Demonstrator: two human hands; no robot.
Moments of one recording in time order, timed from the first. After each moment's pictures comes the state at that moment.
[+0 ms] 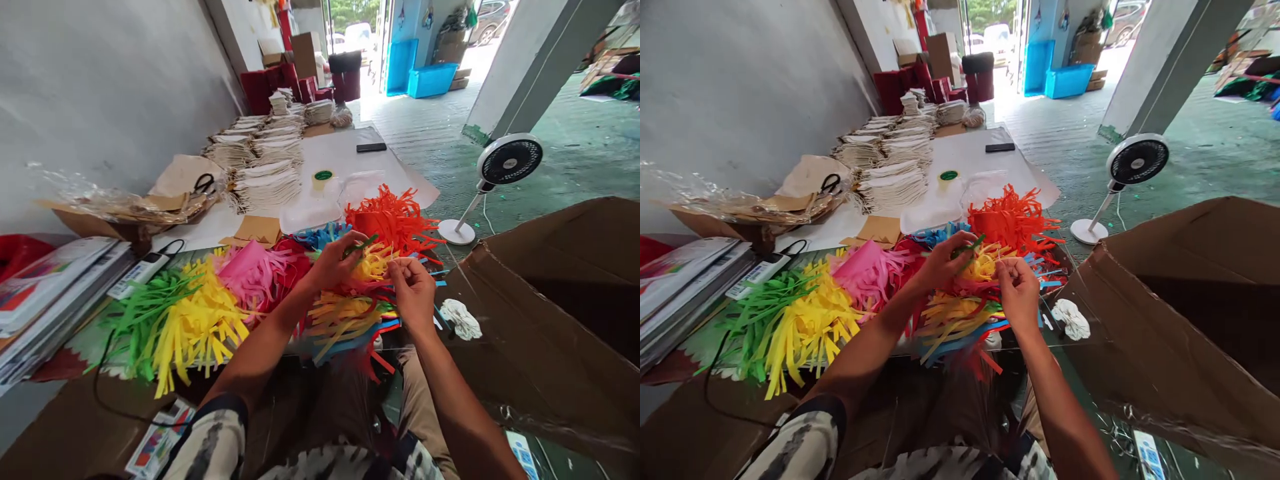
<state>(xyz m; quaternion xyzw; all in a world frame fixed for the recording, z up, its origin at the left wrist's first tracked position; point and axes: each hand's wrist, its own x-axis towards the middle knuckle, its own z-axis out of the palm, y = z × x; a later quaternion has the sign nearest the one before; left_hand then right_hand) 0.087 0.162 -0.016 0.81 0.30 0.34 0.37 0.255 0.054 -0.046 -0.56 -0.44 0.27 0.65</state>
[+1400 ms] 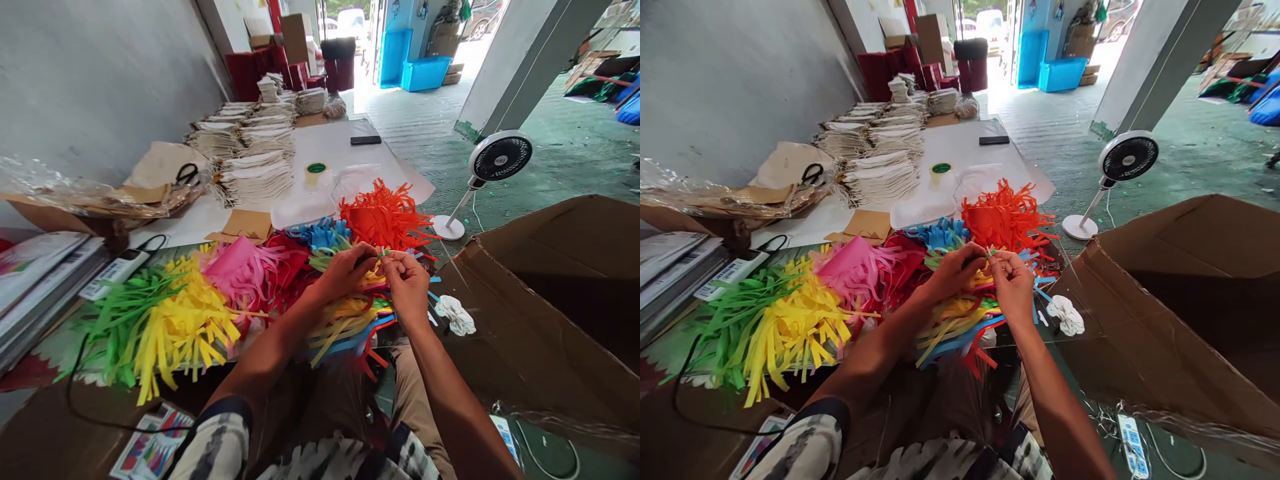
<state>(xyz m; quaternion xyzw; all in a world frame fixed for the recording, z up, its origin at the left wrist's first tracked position) 0.110 0.144 -0.038 0.83 0.24 0.34 0.37 0.252 0.061 -0.048 -0.55 -0.42 0.30 0.66</state>
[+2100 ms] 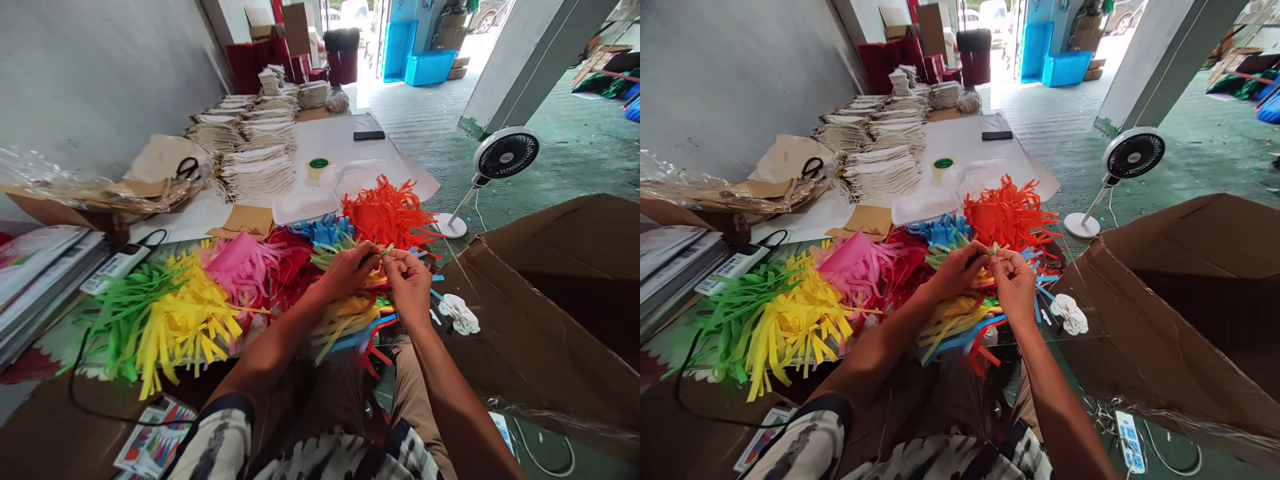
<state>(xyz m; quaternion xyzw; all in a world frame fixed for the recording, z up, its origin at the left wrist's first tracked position) 0.108 0.144 -0.043 0.85 0.27 0.32 0.32 0.248 0.061 -0.052 -0.56 -0.41 0.31 0.66</state>
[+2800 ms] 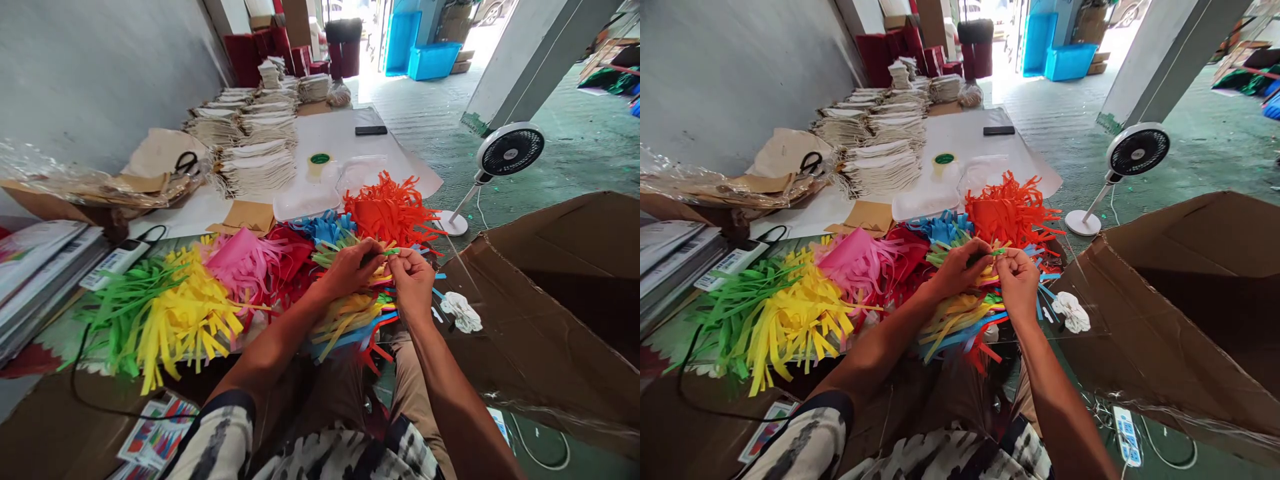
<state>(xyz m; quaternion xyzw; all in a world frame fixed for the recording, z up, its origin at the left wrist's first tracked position) 0.110 0.141 -0.047 0.84 0.27 0.34 0.33 0.248 0.066 -0.058 -0.54 -0.39 0.32 0.68</state>
